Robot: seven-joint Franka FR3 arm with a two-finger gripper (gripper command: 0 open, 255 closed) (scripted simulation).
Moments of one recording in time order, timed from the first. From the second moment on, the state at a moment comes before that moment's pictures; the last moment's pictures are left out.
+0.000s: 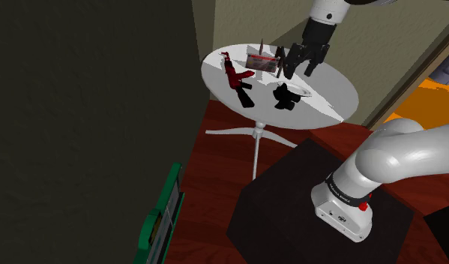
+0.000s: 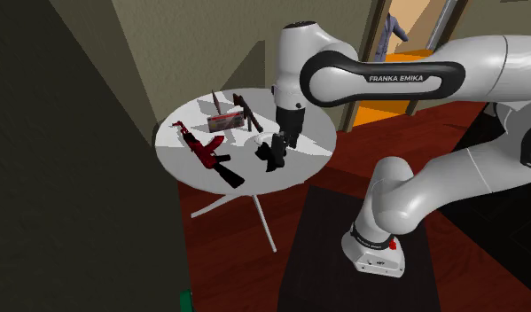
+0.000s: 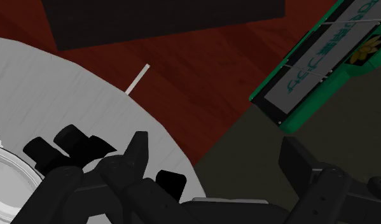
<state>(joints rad) -0.02 -0.76 0.02 -2.44 0.09 1.68 0.16</state>
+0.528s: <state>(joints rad) -0.08 -0.62 -0.06 -2.45 0.03 1.81 0.10</state>
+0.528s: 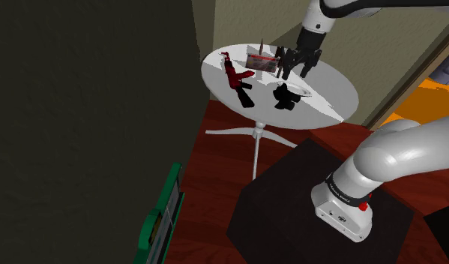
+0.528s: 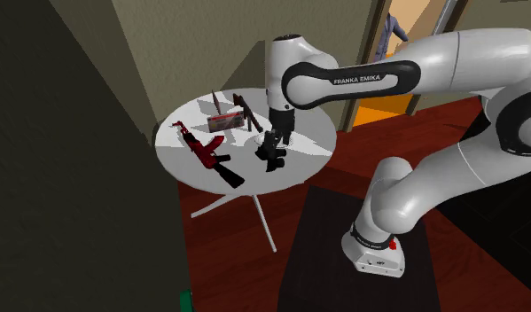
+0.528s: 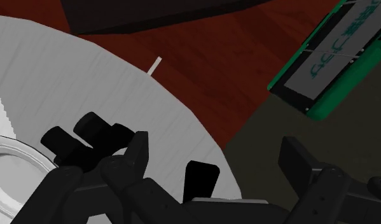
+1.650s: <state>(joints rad) -0.19 -0.11 -0.25 -2.27 0.01 2.14 -0.08</state>
